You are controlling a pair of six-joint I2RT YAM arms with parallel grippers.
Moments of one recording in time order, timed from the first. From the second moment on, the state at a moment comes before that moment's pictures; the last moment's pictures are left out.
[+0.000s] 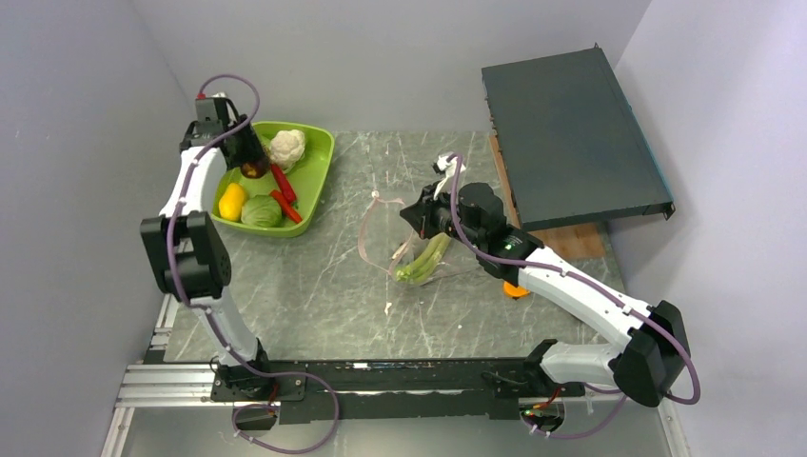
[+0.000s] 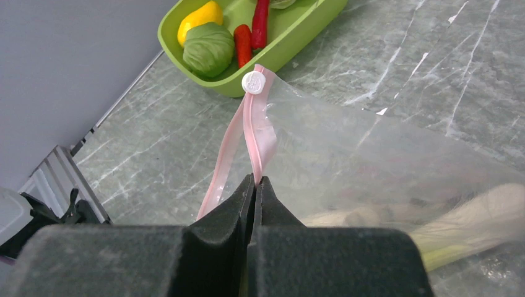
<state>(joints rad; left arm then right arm) 0.15 1.92 1.68 -0.52 0.01 -0.31 0.74 1.21 0.95 0.03 -0.08 0.34</state>
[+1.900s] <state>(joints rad) -0.46 1.35 1.11 -0.36 0.62 -0.61 0.74 1.18 0.92 0.25 -0.21 0.48</state>
